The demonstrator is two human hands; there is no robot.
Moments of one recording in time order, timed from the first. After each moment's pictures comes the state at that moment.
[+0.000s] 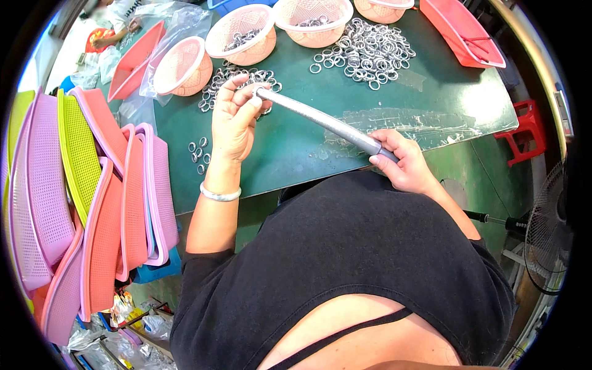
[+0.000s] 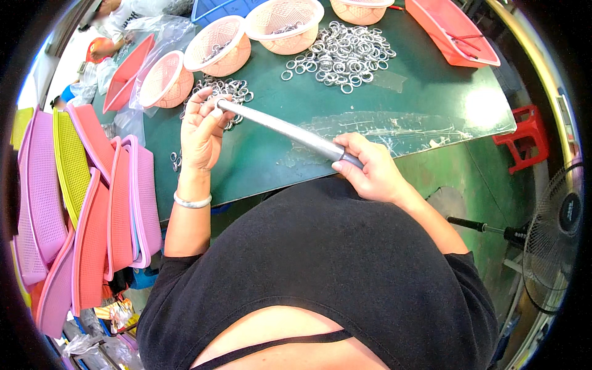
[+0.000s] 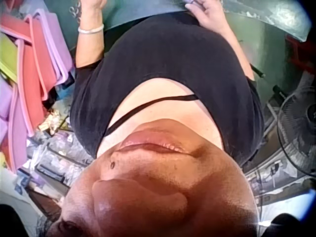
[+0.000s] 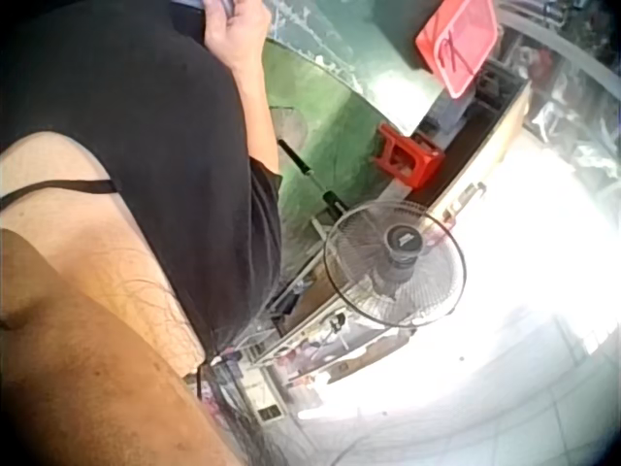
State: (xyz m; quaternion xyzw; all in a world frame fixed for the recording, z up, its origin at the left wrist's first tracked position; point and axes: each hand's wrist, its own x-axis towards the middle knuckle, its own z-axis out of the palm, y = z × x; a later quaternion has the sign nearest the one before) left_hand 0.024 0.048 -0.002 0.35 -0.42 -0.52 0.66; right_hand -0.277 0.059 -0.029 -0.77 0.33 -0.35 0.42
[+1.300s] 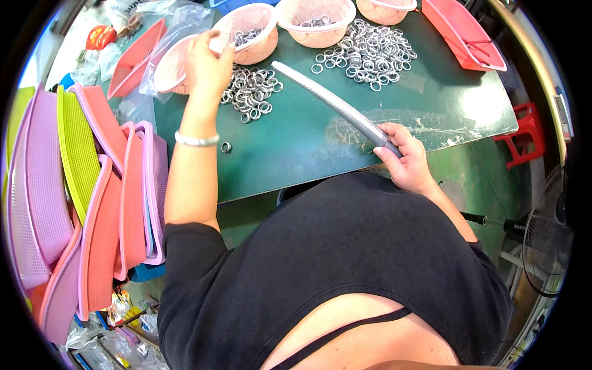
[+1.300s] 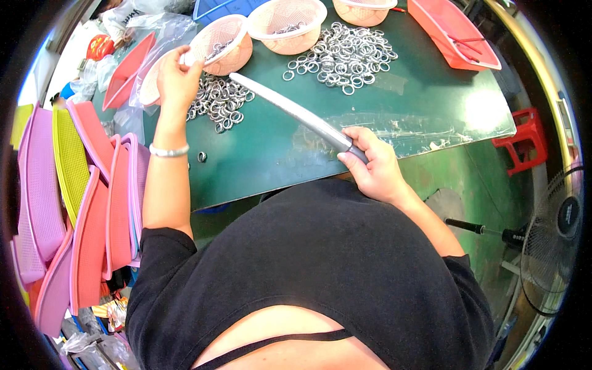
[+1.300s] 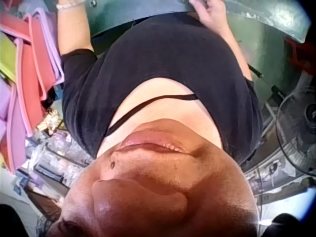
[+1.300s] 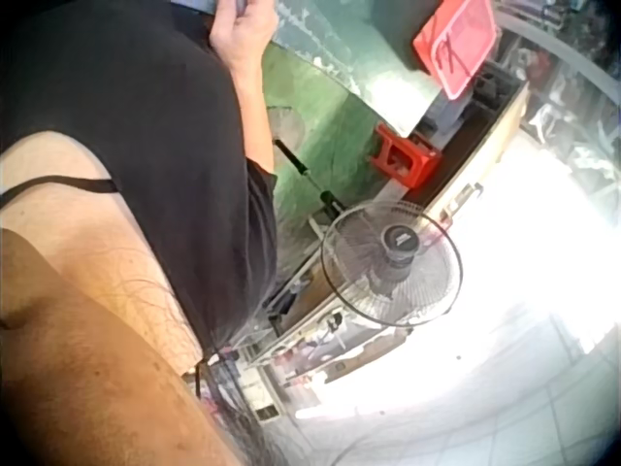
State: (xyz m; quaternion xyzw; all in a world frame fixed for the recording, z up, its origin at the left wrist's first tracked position) left_hand 0.076 -0.038 0.034 0.66 -0.63 0.12 0.40; right_hand -0.272 0.060 -0.029 -0.74 0.38 -0.41 0.38
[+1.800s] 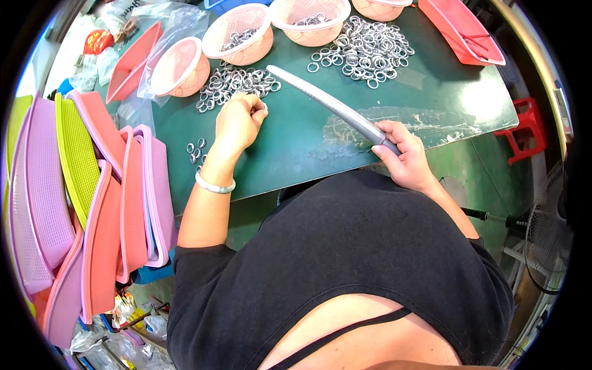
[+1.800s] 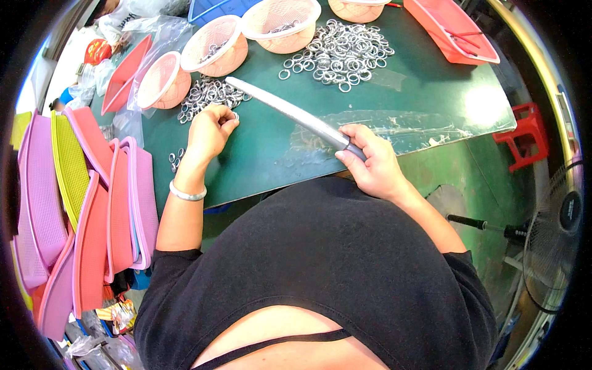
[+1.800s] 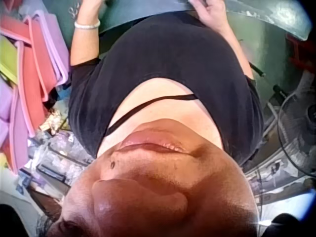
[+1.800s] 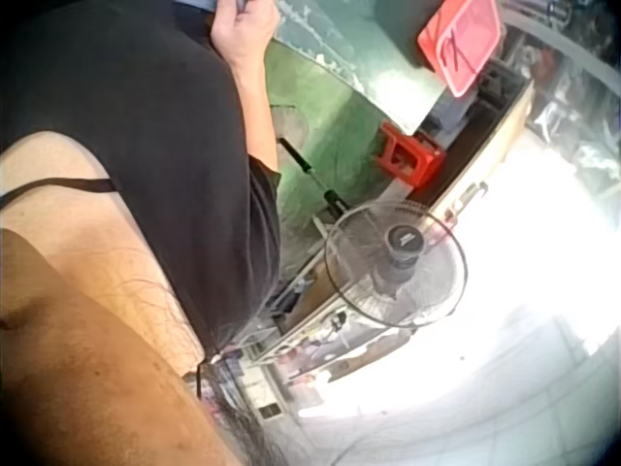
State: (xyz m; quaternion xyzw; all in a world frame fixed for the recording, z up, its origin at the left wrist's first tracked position) left_hand 0.038 0.035 -0.013 0.68 -0.69 -0.10 0.21; right_hand -0.276 0.058 -0.032 -0.74 0.37 -0.40 0.39
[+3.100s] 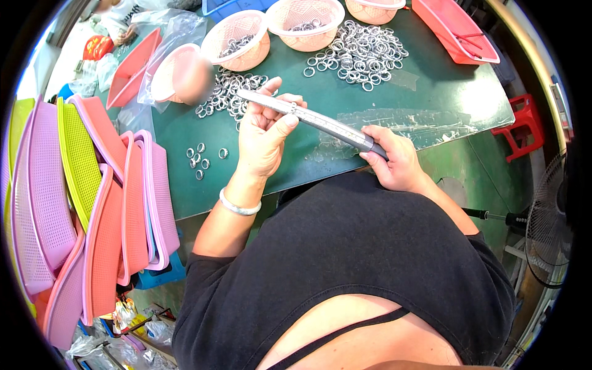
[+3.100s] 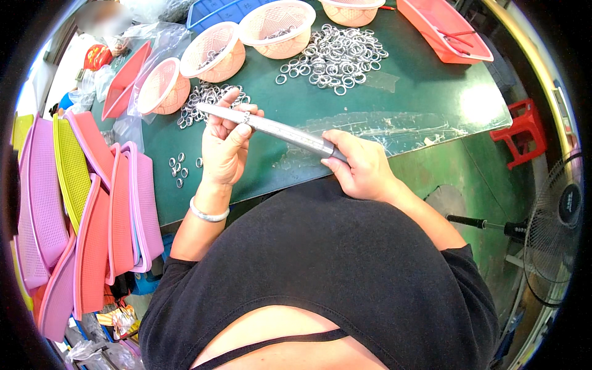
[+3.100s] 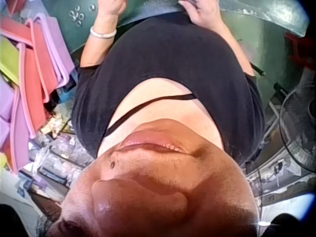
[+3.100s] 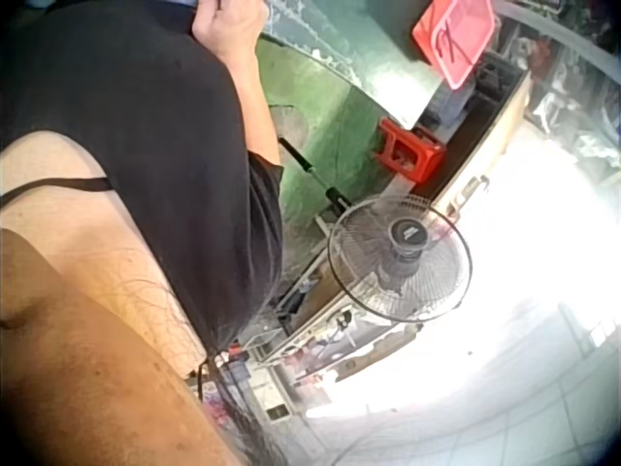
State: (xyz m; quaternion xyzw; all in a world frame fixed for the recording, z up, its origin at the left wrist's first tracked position) left_hand -0.027 0.061 -0.007 0.27 -0.43 -0.57 0.65; right_hand -0.267 0.059 -0.023 -0.83 0.32 -0.40 0.23
